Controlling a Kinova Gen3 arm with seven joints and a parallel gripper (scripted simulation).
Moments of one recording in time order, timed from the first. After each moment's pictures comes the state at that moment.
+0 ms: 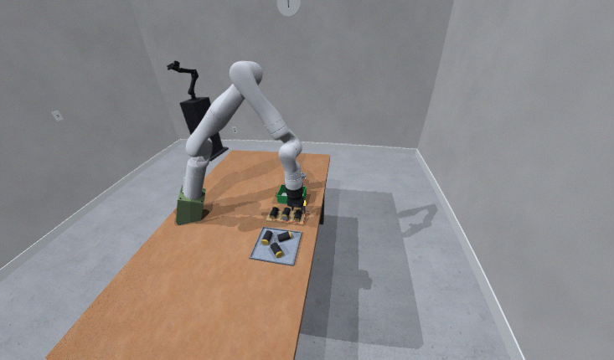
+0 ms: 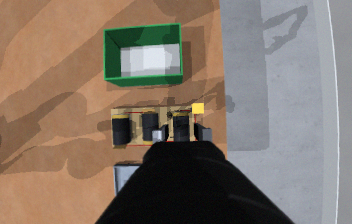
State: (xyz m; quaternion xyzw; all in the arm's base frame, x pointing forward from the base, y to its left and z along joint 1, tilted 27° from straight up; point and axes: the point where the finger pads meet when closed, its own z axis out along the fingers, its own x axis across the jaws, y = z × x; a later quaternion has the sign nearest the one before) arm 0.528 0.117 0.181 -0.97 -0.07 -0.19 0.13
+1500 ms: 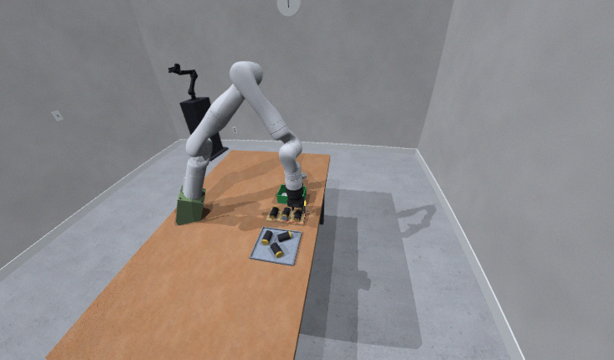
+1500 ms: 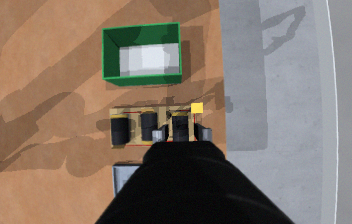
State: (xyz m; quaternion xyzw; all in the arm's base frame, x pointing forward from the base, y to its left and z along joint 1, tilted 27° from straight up) arm 0.530 0.117 0.180 -0.97 -0.07 -0.20 0.13
